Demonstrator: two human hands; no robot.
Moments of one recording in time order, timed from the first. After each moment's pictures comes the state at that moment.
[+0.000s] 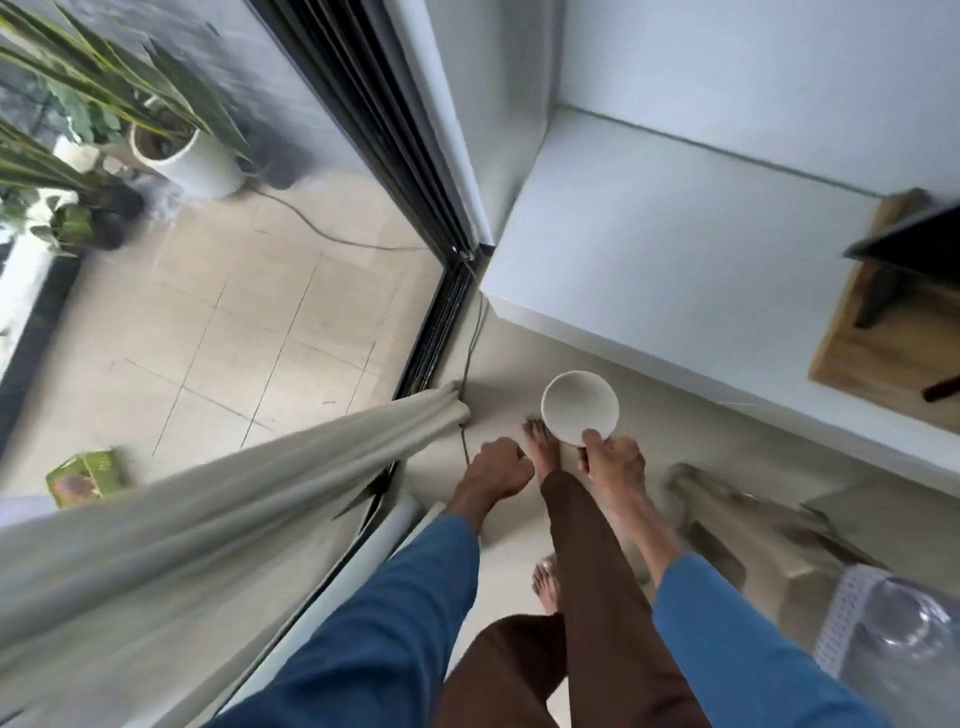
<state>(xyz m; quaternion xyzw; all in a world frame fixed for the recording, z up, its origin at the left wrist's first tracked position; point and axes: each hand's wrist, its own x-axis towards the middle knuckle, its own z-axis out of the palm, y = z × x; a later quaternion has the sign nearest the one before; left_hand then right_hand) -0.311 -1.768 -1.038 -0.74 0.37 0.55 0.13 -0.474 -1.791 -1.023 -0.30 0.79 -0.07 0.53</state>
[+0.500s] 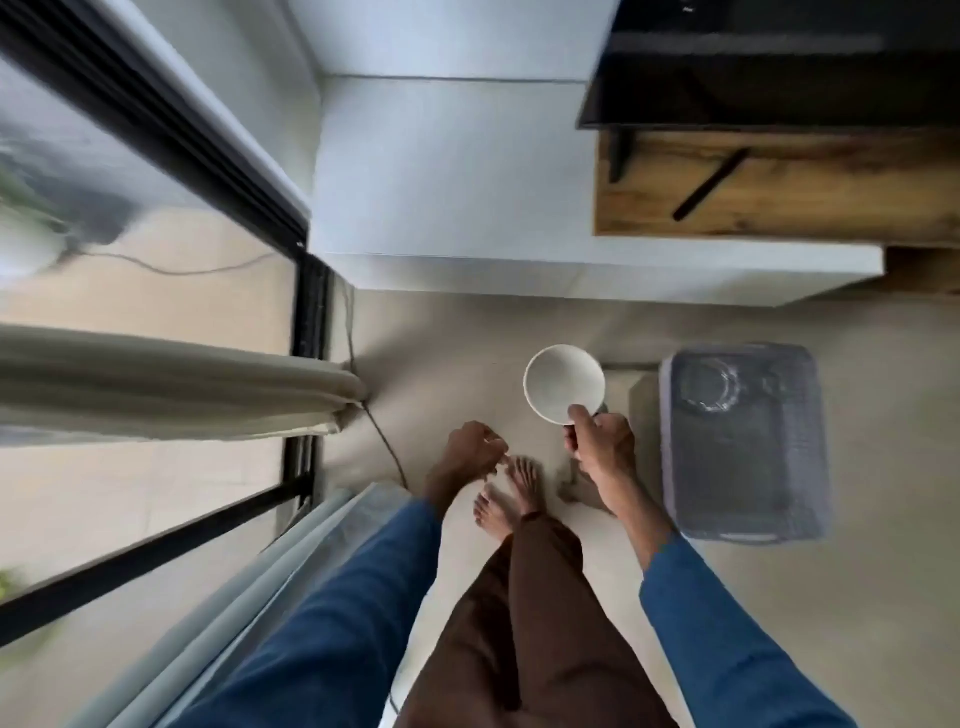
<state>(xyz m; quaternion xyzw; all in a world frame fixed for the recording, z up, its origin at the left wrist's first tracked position) -0.478 -1.618 -0.994 -0.65 0.46 0.60 0.11 -0.656 -1.586 -0.953 -0.15 0.84 -0.22 0.48</state>
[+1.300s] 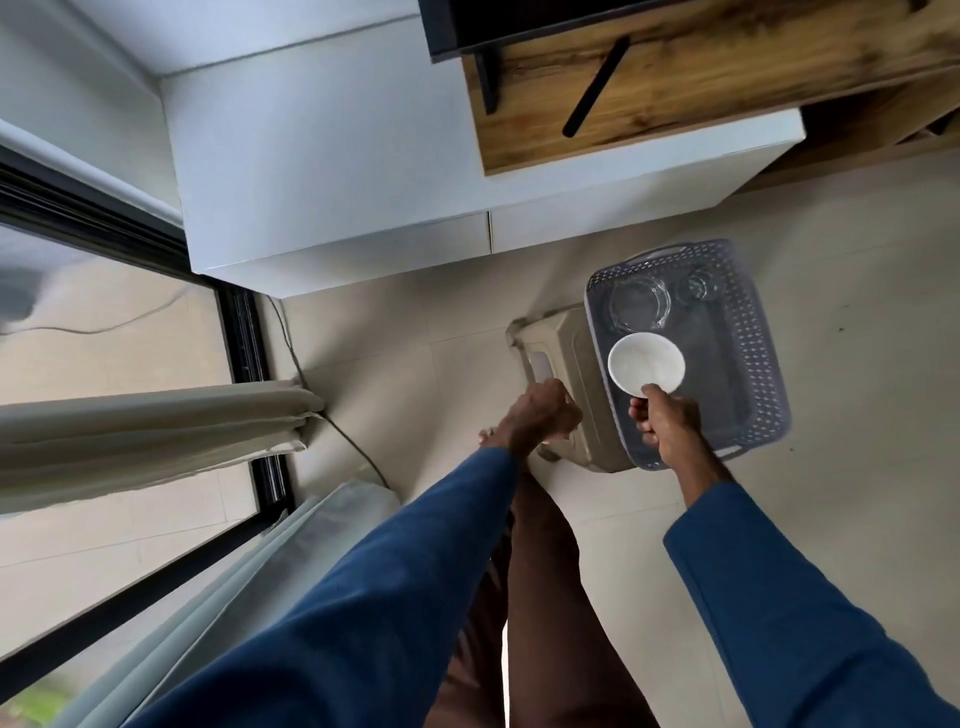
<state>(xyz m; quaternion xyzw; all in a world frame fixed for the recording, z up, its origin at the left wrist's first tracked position) -0.682 -1.571 -1.037 -0.49 0.64 0.55 0.22 -0.845 -1.475 -1.057 0.13 0.83 -0.27 0.47</state>
